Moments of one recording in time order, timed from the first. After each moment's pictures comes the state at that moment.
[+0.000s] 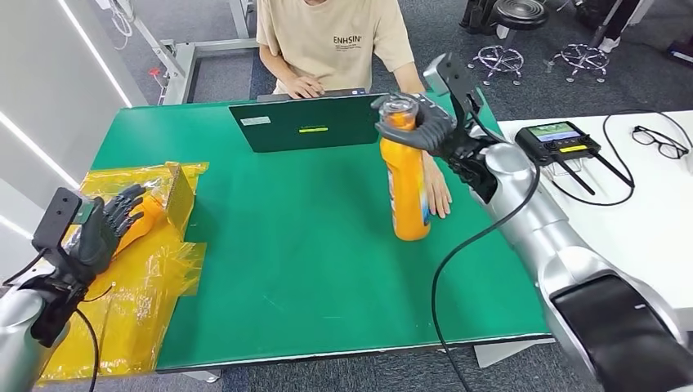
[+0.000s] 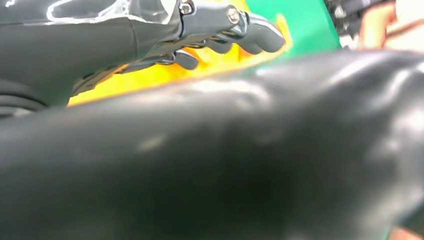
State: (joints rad) left arm -0.50 0.45 -0.13 -1.15 0.25 -0.30 -0.08; right arm -0.96 -0.18 0.48 -0.88 -0.30 0.32 -0.01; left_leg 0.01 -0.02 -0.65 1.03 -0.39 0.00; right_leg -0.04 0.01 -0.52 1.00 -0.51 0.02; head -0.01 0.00
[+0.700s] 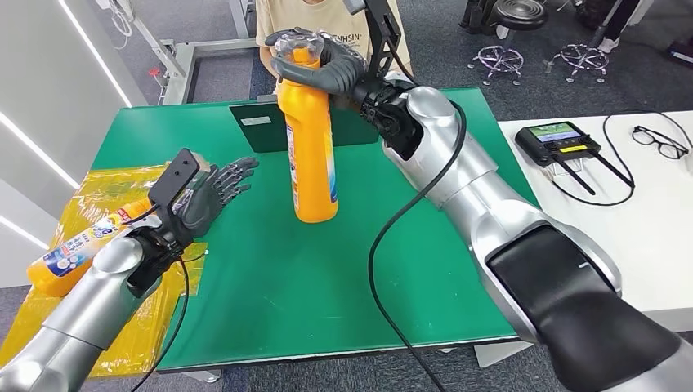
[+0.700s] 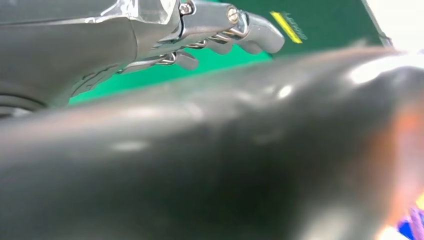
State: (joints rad) left arm -0.74 0.20 -0.45 -1.07 0.30 -0.31 -0.04; right arm -1.20 0.12 0.56 -0.74 -0.55 0.23 0.08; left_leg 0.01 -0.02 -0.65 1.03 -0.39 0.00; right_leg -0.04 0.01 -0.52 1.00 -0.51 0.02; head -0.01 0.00
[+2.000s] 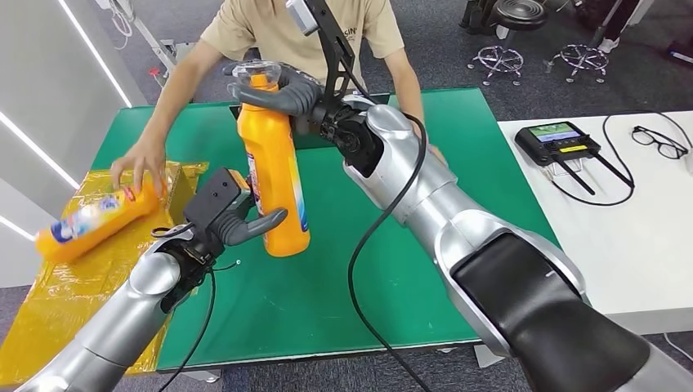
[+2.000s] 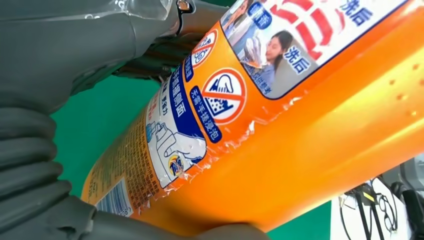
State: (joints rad) left arm -0.68 0.15 -0.54 -1.21 0.12 -0.16 -0.09; right arm -1.20 0.27 0.55 -0.63 -0.63 0.23 0.14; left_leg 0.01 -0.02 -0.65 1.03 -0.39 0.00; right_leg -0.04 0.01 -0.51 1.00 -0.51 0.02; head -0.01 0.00
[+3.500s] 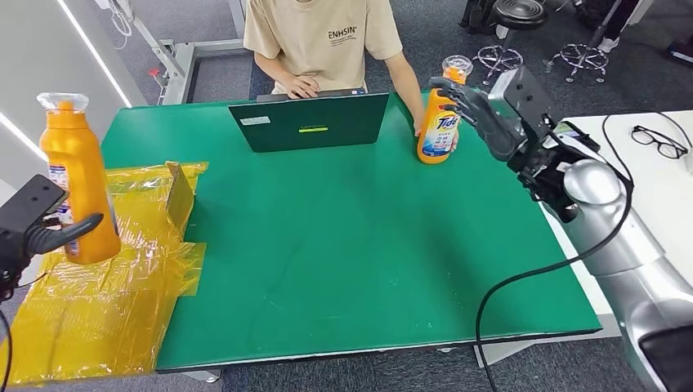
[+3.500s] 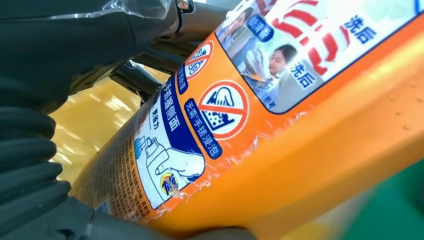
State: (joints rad) left arm -0.62 0.63 -0.15 -1.04 -0.07 -0.22 -0.05; right arm -0.72 -0.53 0.41 -1.39 -0.23 0.27 0.02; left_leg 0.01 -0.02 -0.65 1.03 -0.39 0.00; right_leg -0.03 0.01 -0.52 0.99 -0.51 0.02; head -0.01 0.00
